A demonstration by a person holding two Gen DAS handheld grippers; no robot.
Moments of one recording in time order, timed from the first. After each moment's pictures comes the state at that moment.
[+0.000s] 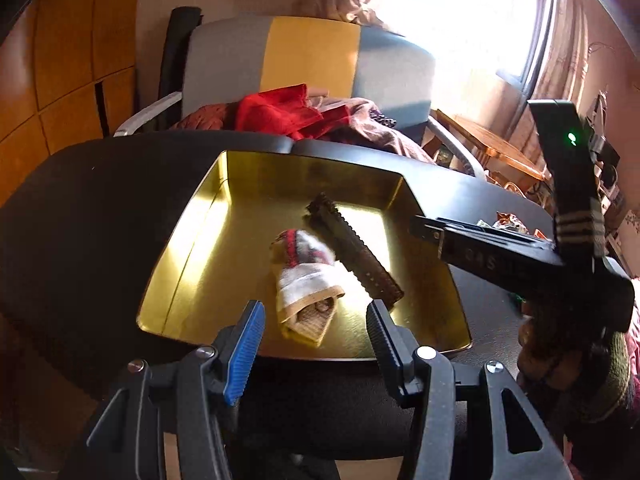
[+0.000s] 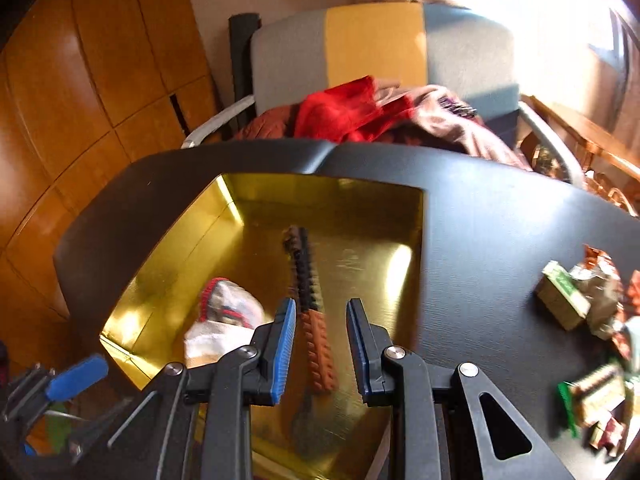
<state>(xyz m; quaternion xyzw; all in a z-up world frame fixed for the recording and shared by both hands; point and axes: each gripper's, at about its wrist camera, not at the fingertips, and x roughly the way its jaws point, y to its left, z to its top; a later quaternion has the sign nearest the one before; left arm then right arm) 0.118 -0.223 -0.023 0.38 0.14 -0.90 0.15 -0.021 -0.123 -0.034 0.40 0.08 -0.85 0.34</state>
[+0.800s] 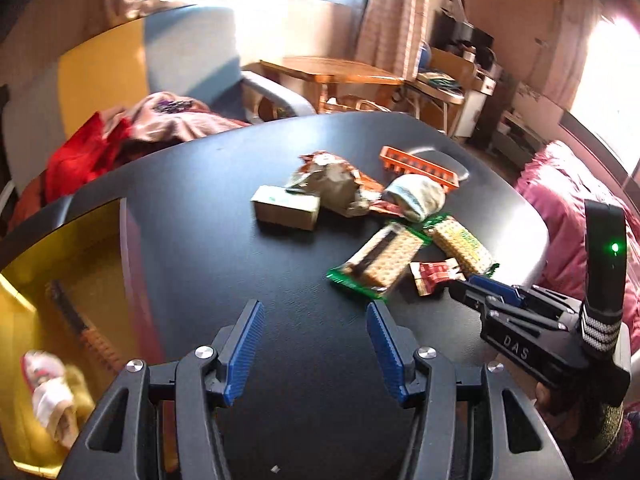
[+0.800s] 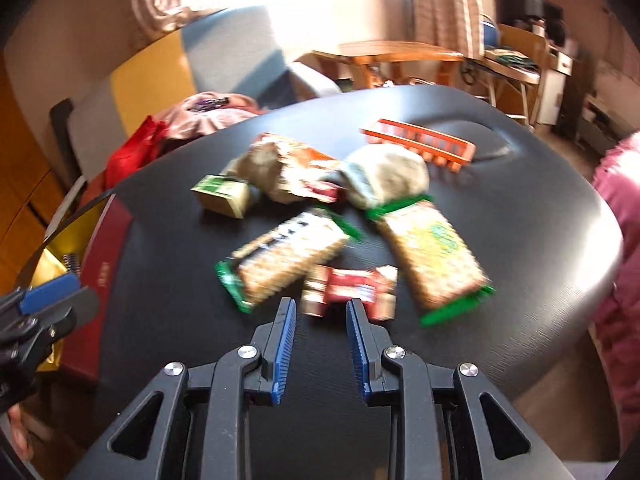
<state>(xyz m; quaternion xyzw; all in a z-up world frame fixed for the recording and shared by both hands) -0.027 -0.019 -0.033 0.43 0.00 -0.90 -0.11 -0.020 0.156 -0.074 0.43 -0.06 -0.90 0.07</state>
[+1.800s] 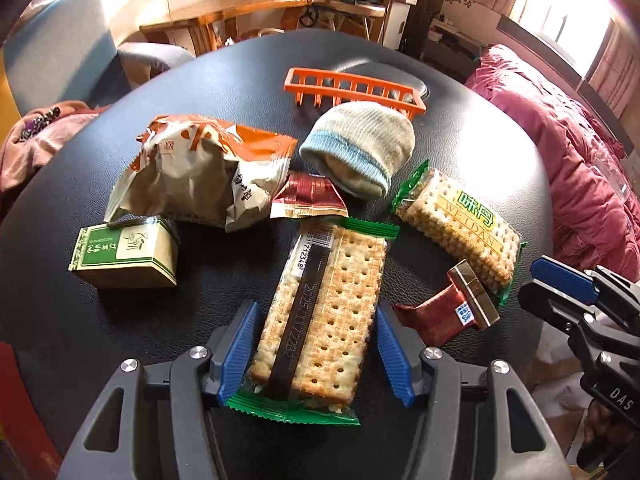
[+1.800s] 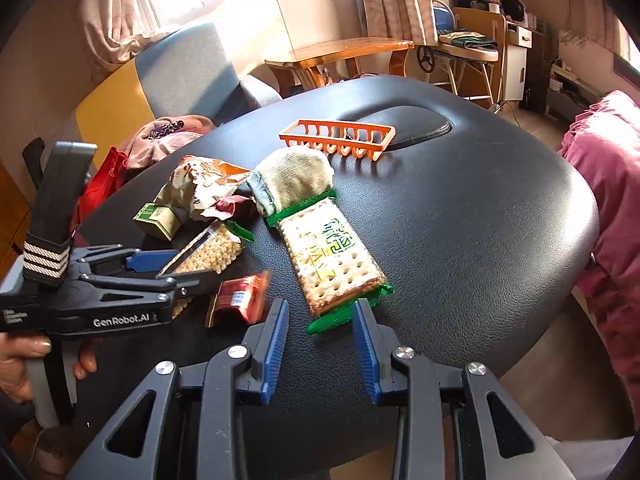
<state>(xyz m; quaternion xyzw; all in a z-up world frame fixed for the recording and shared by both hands) -0.131 0.058 -0.110 0.51 -0.09 -0.82 -0.23 -0.029 0.221 -0.090 0.43 -0.10 -0.90 0.03</state>
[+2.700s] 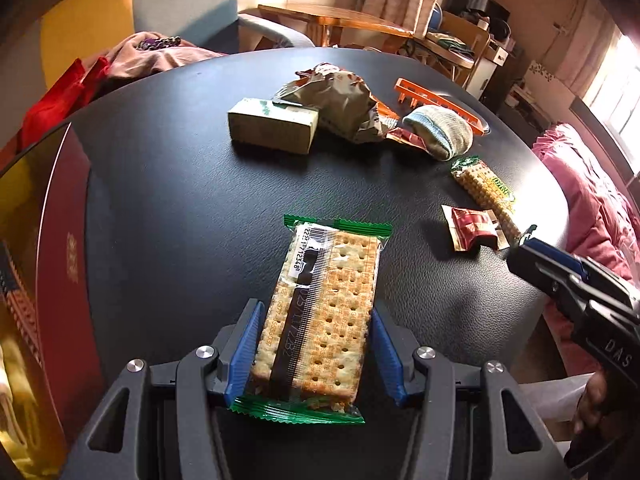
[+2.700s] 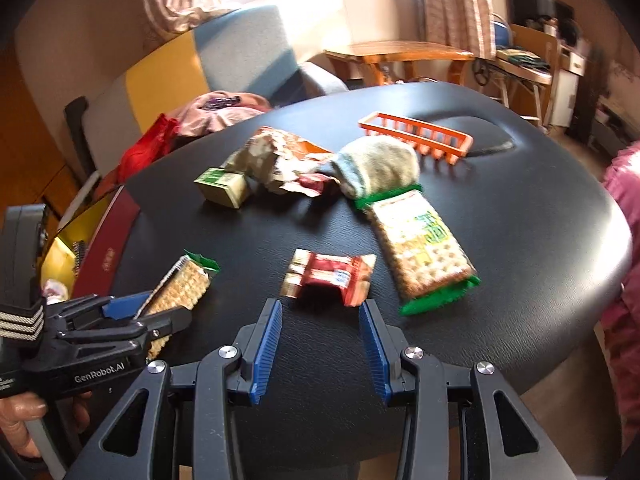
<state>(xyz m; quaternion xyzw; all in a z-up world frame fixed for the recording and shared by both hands) -0.039 -0.023 -0.107 0.51 0.03 -0.86 -0.10 -0.021 0.175 -0.084 0.42 -0.05 -0.90 0.13</state>
